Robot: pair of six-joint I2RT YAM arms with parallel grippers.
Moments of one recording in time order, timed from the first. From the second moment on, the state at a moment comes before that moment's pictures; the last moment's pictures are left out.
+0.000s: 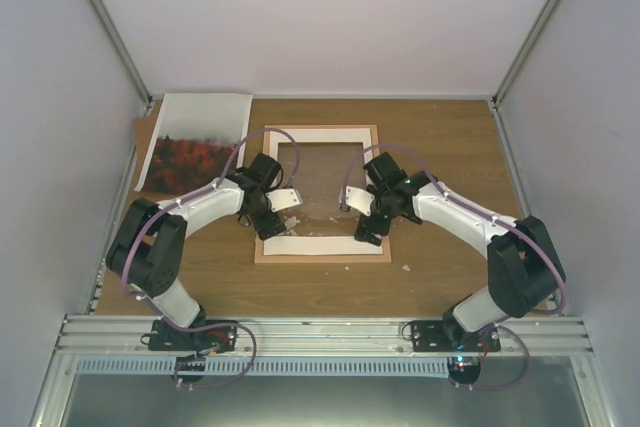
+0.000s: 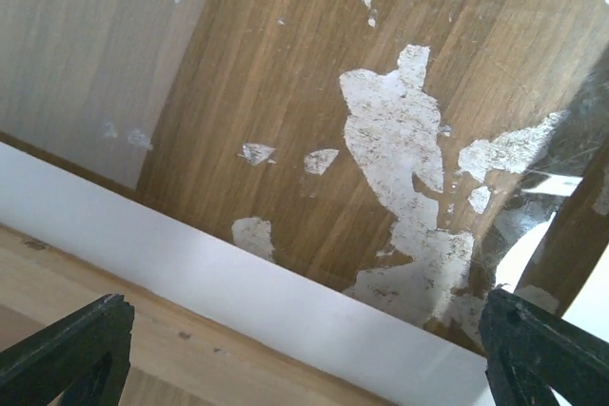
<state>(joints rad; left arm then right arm) -0.47 1.64 0.99 -0.61 0.04 0.68 0.58 1.53 0.99 -0.71 -0.18 -0.71</state>
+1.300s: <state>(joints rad) -0.26 2.28 1.93 -0.46 0.06 0.28 0.24 2.34 2.00 -0.45 -0.03 -0.37</state>
